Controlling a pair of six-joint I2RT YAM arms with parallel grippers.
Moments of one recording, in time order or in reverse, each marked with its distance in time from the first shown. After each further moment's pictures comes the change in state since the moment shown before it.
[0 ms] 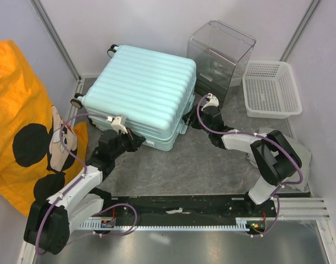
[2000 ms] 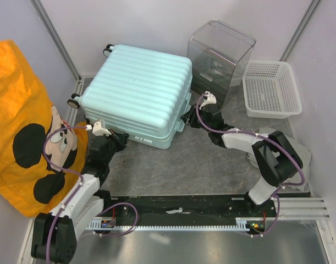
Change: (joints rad) left arm 0.184 -0.116 -0.125 0.084 -0.175 -0.113; right arm -0.011 -0.003 0.037 -0.046 -0.070 -0.041
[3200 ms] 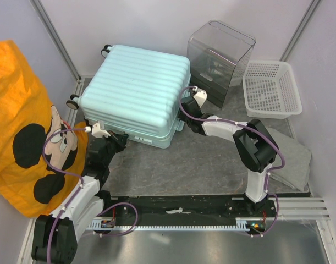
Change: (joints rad) left arm 0.006 -0.025 -0.039 0.052 0.006 -0.009; right arm 0.126 0.256 0.382 -0.387 0.487 0.138
